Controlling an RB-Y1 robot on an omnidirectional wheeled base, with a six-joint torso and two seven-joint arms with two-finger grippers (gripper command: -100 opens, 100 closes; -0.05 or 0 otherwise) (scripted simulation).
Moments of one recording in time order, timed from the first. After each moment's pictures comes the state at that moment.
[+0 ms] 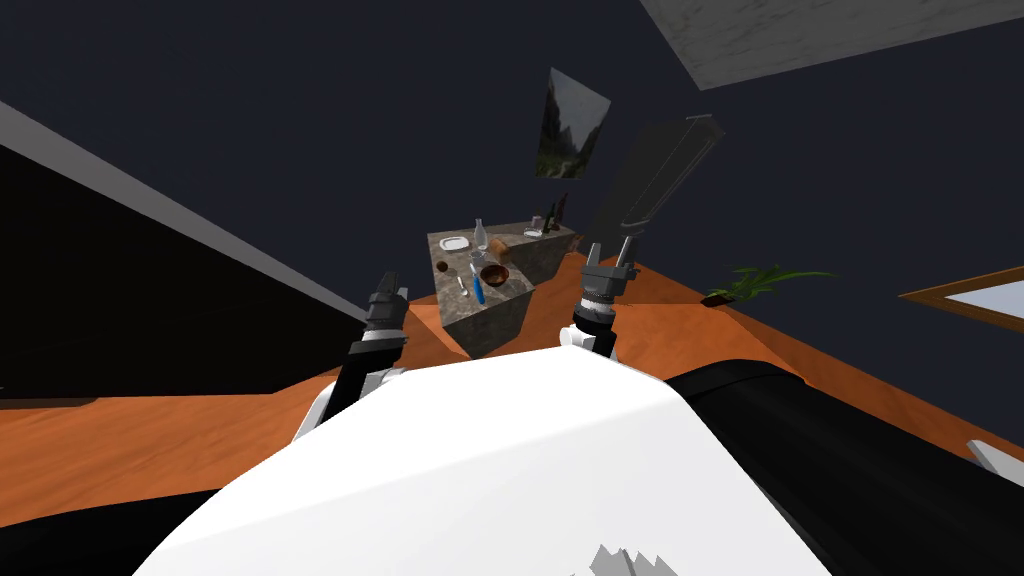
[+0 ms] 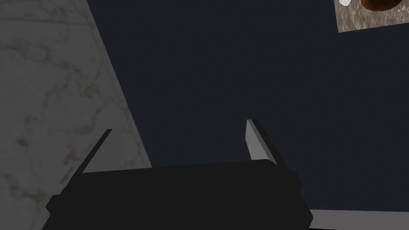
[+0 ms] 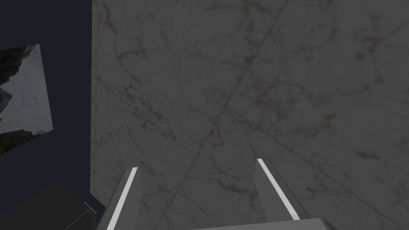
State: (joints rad) left arm 0.60 0.24 0.02 -2.31 0.05 -0.19 -0.15; right arm 0.49 0.04 0.00 -2.38 -0.04 -0.62 -0.07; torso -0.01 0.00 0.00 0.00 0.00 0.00
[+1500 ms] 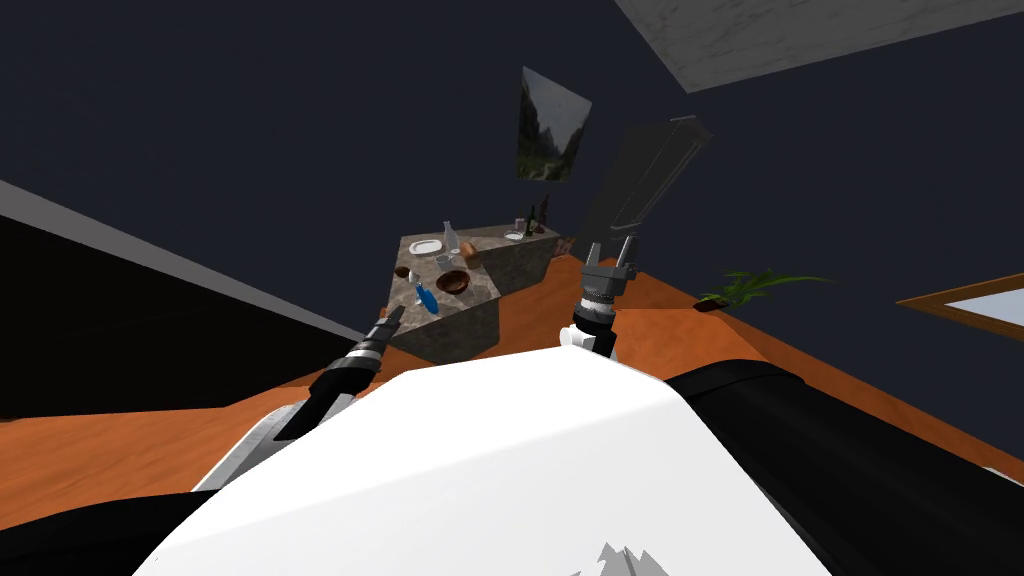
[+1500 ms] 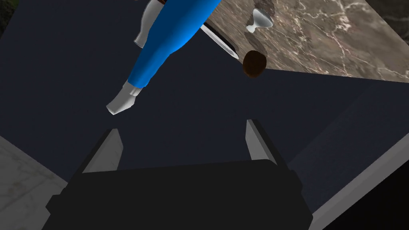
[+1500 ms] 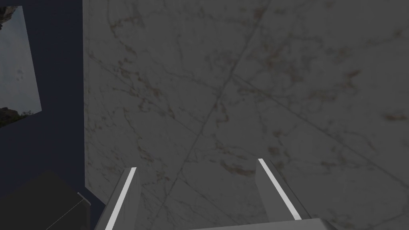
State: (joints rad) left arm 0.75 0.54 0.11 -2.25 -0.01 0.14 -0.24; right arm 0.49 0.04 0.00 -2.38 -0.04 -0.62 -0.07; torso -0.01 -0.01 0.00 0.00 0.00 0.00
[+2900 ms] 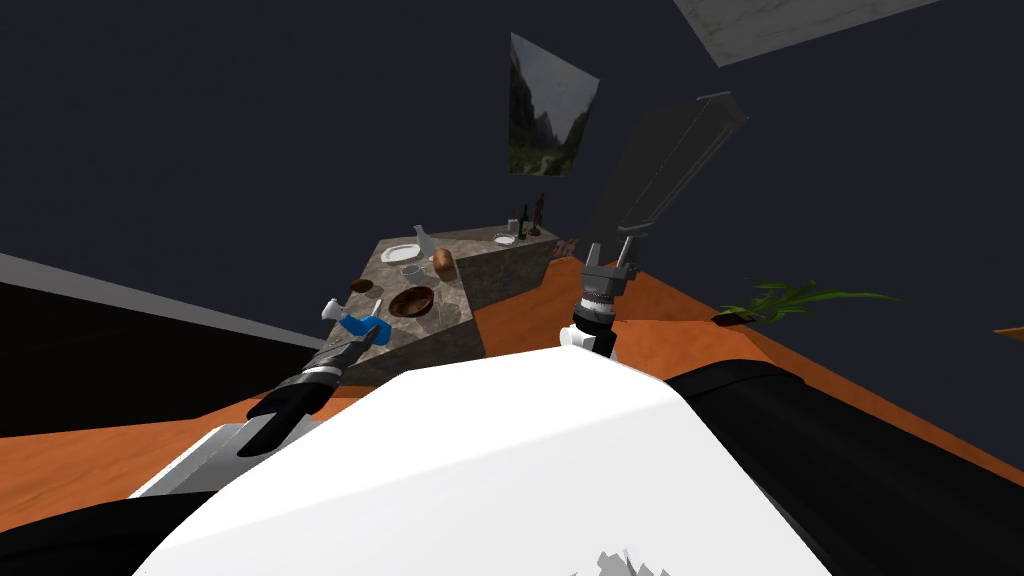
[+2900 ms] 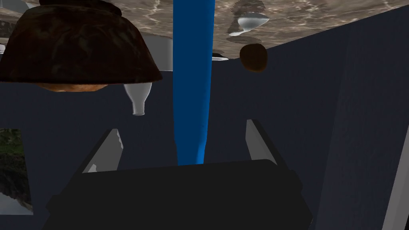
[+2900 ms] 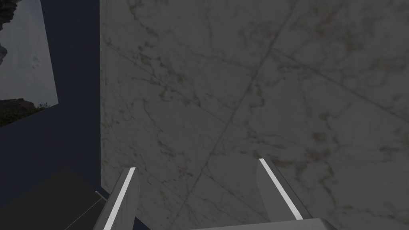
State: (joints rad) left arm 0.83 0.73 0.22 -2.08 -0.24 0.18 -0.38; right arm 0.49 0.04 0.00 -2.38 -0.04 -0.62 -0.07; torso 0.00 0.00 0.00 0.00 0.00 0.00
